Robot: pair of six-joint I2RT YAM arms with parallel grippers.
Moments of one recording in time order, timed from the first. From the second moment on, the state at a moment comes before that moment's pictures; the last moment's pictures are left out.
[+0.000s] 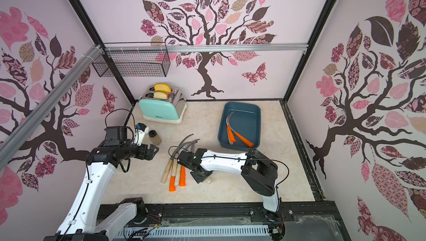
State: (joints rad) left arm 0.05 0.97 0.98 -0.96 0.27 0.26; right arm 1.14 1.87 1.37 -0.97 0.15 0.46
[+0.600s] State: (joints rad) left arm 0.05 0.98 0.98 -0.96 0.28 0.25; right arm 1.00 1.59 1.35 -1.07 0.13 0.42
